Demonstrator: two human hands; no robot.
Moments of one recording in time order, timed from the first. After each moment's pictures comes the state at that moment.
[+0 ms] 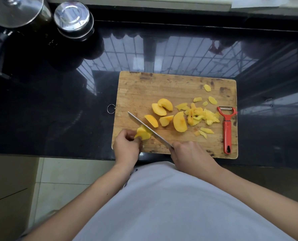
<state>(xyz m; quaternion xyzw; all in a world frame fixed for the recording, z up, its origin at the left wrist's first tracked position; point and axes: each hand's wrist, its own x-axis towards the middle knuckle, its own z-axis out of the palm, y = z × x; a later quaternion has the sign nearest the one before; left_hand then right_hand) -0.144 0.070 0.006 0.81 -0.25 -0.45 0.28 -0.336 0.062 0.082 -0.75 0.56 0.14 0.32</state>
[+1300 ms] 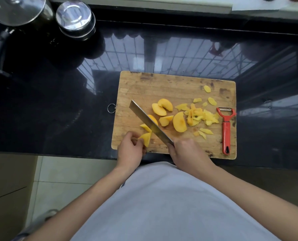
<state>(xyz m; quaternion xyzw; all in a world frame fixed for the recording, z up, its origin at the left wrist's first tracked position) -0.145 0.081 0.012 0.77 -0.32 -0.50 0.22 -0.331 0.059 0.073 -0.73 0.59 0.07 0.34</state>
